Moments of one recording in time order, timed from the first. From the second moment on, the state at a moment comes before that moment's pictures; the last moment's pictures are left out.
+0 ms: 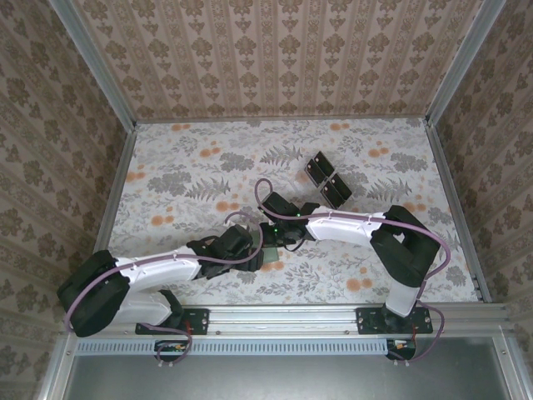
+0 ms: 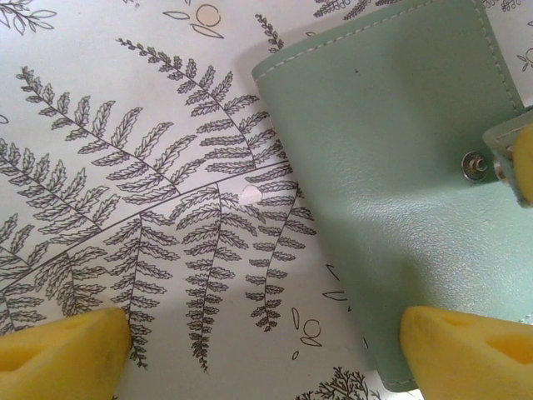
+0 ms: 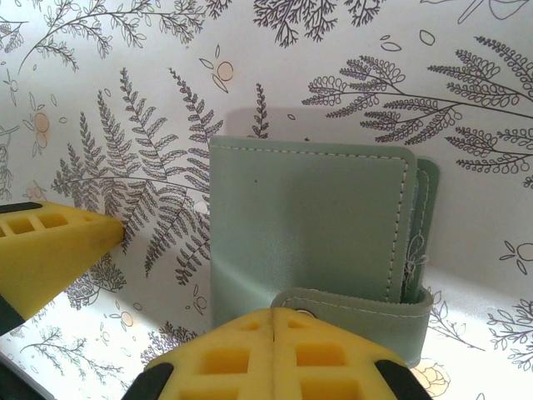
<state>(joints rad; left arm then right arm) -0.96 1.25 0.47 -0.27 -0.15 -0.66 0.87 1.77 1.11 -0.39 -0.14 0.77</state>
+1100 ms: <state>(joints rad) -0.96 1.26 0.47 -0.26 -0.16 -0.67 0.86 1.81 1.07 -0.33 -0.17 0.78</state>
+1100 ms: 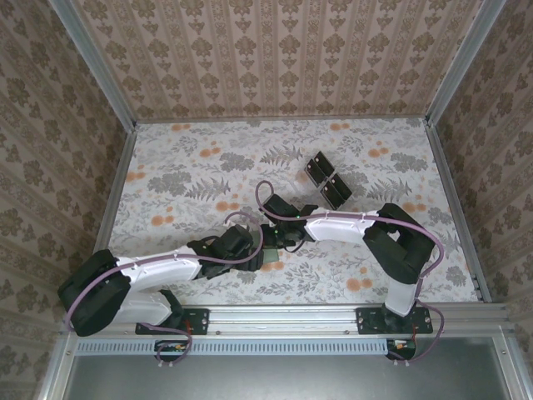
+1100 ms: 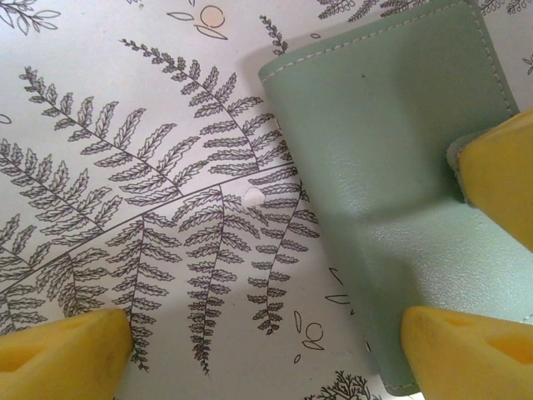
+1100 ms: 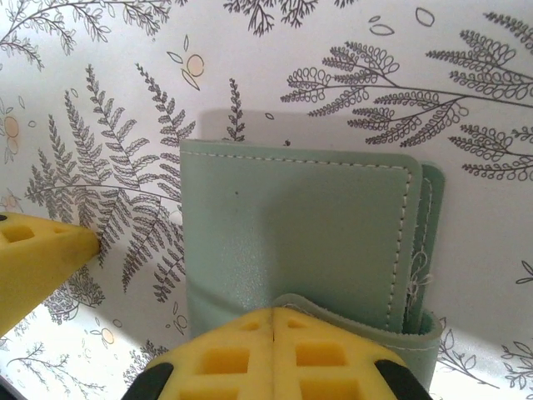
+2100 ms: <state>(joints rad) -0.96 1.26 0.47 -0.26 -0.16 -0.67 0.84 1.81 1.01 -0.24 -0.20 0.85</state>
